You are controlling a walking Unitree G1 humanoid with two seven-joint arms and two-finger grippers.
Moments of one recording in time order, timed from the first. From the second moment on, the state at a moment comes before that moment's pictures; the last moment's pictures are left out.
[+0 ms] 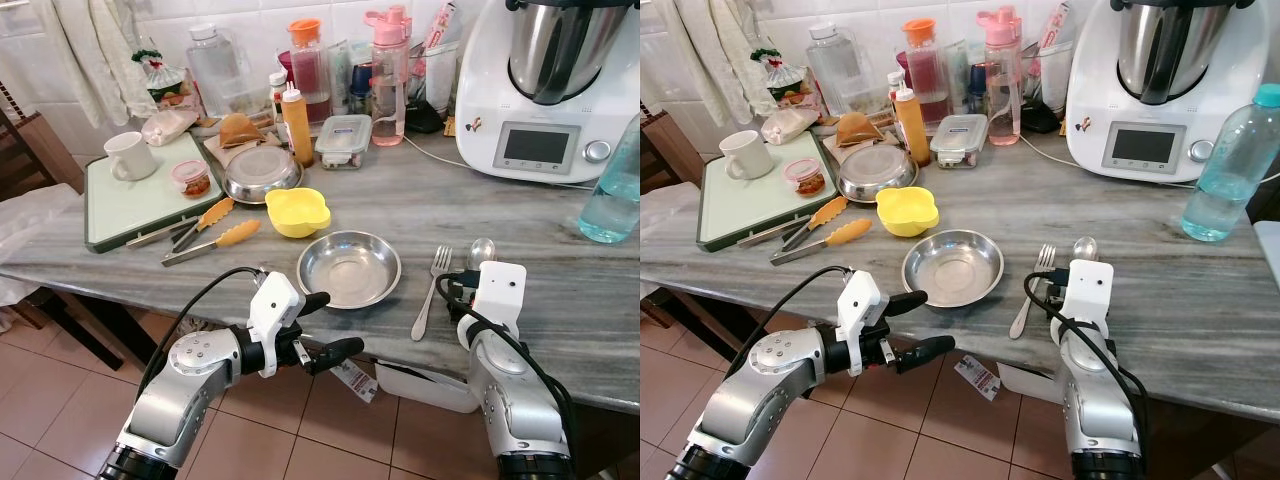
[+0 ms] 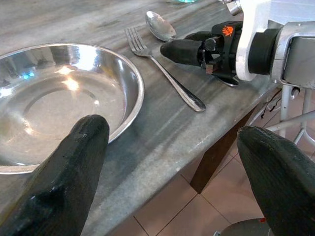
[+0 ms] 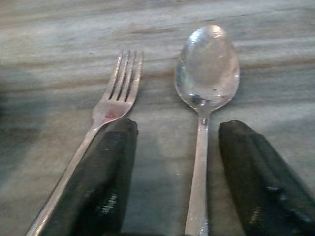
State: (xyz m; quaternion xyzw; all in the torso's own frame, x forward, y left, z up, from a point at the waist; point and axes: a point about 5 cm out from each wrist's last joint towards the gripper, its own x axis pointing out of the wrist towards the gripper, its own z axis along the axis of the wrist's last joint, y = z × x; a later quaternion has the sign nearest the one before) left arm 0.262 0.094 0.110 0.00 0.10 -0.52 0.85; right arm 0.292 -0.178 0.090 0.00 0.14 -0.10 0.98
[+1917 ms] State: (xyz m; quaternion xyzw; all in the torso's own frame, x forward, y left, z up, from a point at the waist) left arm 0.265 0.084 0.109 0.00 0.09 -0.52 0.85; right arm 0.269 -0.179 0.089 -0.02 0.14 -0.12 0.98
